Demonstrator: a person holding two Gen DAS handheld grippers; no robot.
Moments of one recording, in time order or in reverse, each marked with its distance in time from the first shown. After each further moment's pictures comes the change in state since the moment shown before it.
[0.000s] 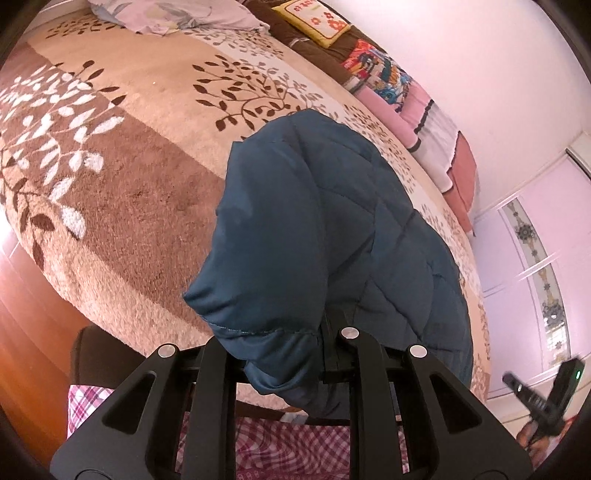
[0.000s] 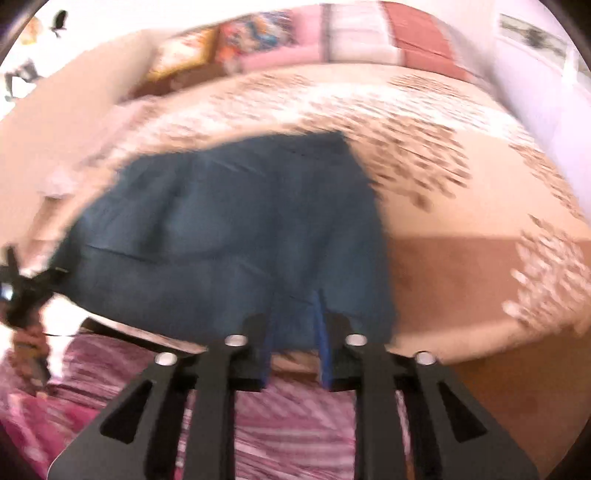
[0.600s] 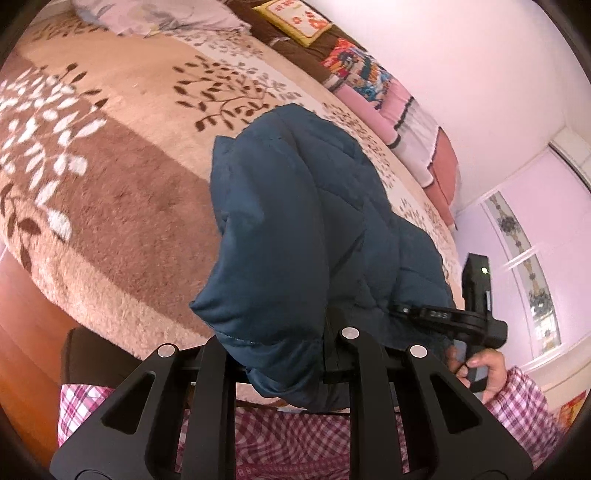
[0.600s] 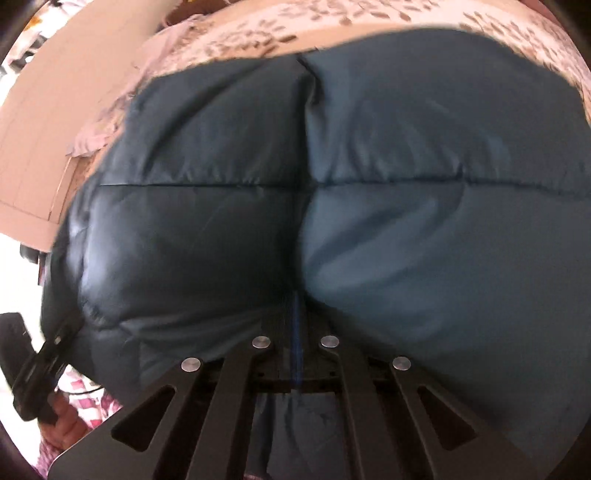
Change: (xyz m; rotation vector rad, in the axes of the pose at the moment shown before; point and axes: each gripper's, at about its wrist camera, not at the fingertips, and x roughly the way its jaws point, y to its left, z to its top) left arm -0.009 -0.008 -0.008 0.046 -0.001 -0.075; right arm 0.224 0.071 0.061 -0.020 0.376 0.093
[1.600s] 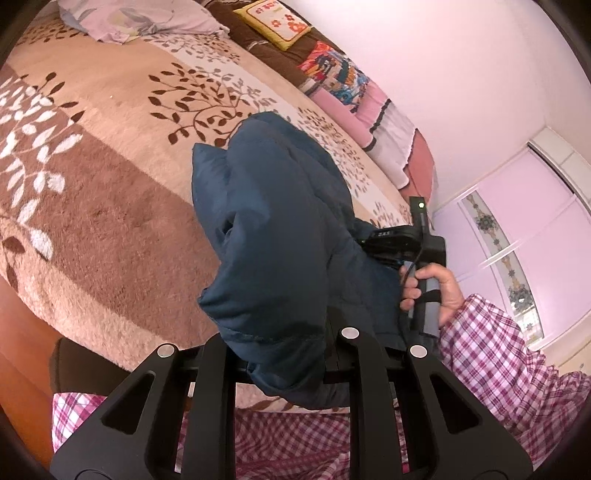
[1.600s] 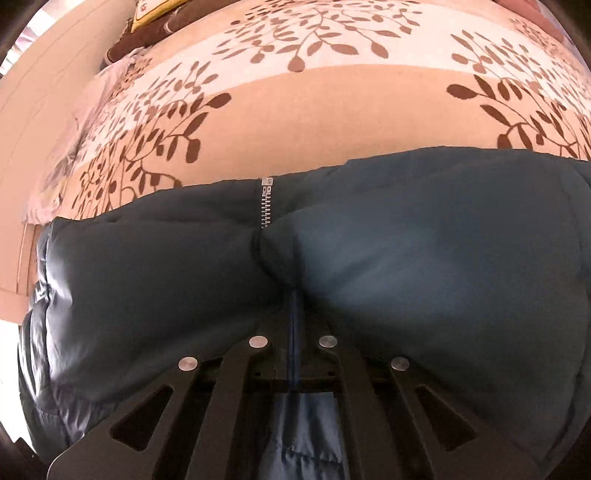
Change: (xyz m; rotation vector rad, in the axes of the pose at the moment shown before) left arm -0.012 -0.010 0.011 0.007 -0.004 -0.096; right arm 0.017 -0.030 0.124 0.144 -0.063 -0.103
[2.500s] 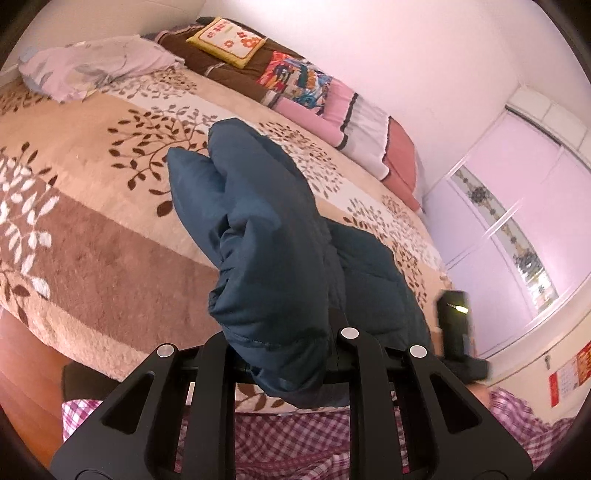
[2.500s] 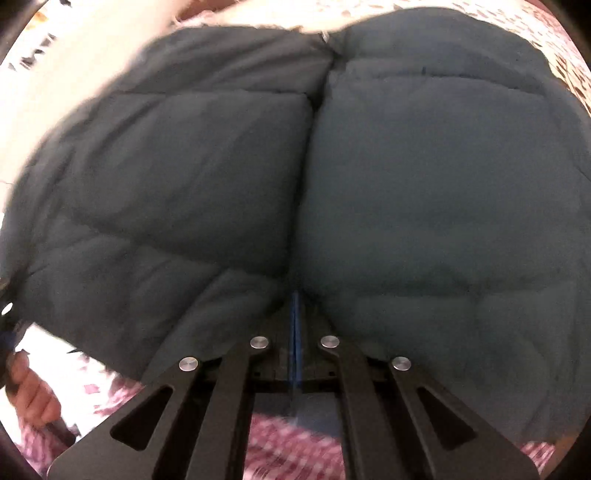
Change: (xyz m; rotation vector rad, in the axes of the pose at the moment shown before) left arm -0.020 -0.074 -0.004 0.188 -0.048 0.021; right arm -0.077 0.000 -0.185 -0.158 0.048 0.230
